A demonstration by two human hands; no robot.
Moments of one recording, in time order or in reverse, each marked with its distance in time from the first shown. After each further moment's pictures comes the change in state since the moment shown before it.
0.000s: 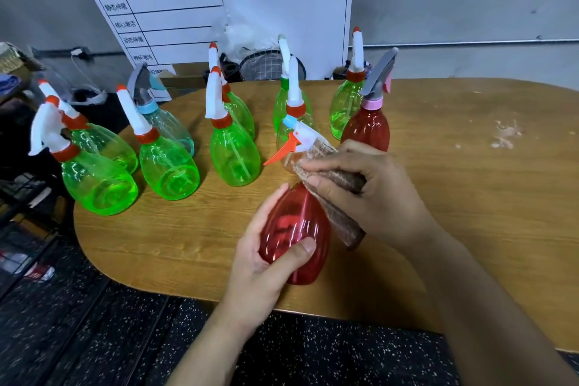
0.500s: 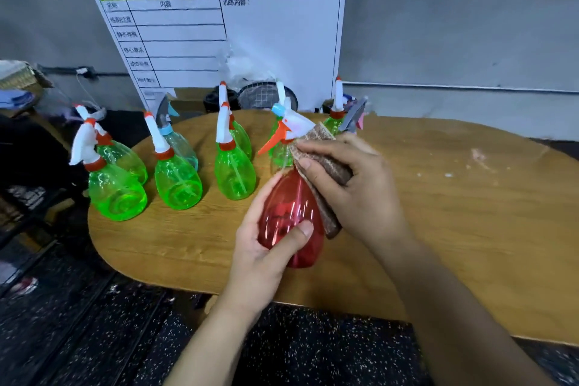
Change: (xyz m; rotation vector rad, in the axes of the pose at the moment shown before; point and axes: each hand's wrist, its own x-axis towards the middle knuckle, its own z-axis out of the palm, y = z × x) left_hand -0.013 0.054 0.027 -0.079 0.082 0.182; right_hand 0.011 -0.076 -0.025 -0.053 0.212 -0.029
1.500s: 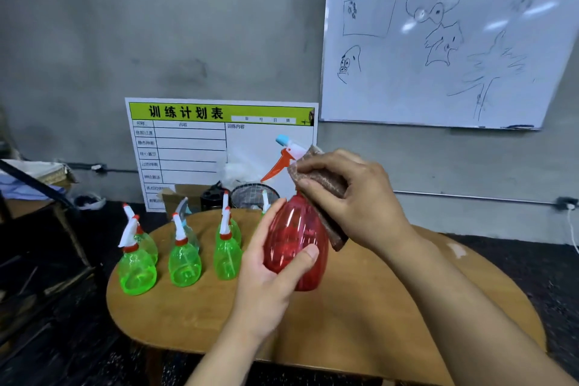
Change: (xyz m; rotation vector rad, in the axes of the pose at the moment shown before) left_hand -0.059 0.178 0.072 -0.033 -0.021 0.282; right_hand 0.048 -0.178 -0.150 -0.256 0.058 -0.308
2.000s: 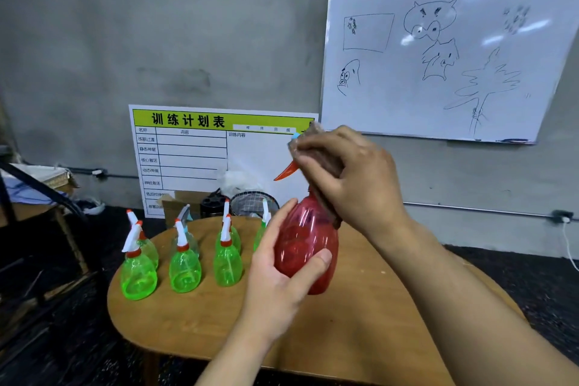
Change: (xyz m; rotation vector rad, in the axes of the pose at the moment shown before) left_hand -0.002 0.022 0.011 0.055 0.016 0.061; right_hand 0.031 -0.033 -0.015 -0.173 0.155 -0.102
